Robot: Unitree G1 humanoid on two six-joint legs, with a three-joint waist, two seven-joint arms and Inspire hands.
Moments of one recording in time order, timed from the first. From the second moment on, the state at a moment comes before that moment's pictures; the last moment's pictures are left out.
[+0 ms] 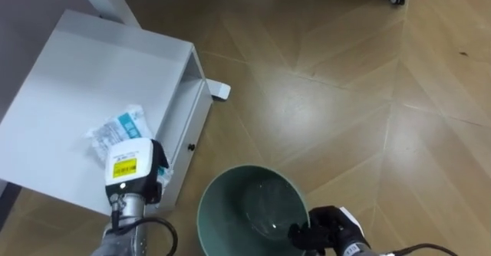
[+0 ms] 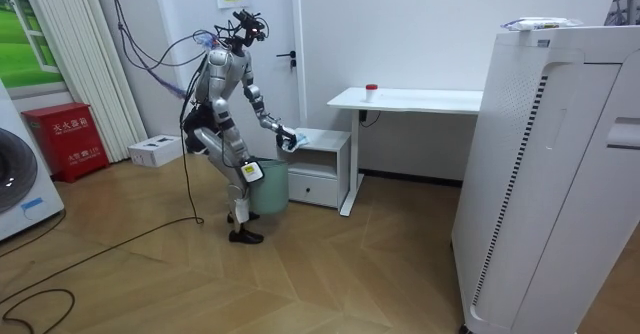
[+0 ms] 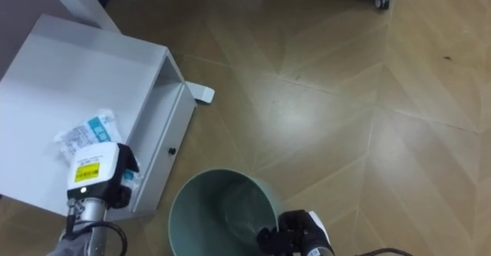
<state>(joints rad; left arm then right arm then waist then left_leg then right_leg) -0.63 0.27 -0.49 1.30 0.64 -0.01 0.76 -0.41 -0.22 0.48 1.00 0.41 -0.03 -0.12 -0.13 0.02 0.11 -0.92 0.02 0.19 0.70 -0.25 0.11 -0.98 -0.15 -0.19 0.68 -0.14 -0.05</state>
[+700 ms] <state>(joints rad) -0.31 0.15 -0.49 0.92 0.36 -0.25 0.82 -0.18 -0.23 0.45 0.74 0.27 -0.16 -0.24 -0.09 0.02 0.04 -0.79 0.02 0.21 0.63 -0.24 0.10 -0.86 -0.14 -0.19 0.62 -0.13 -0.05</state>
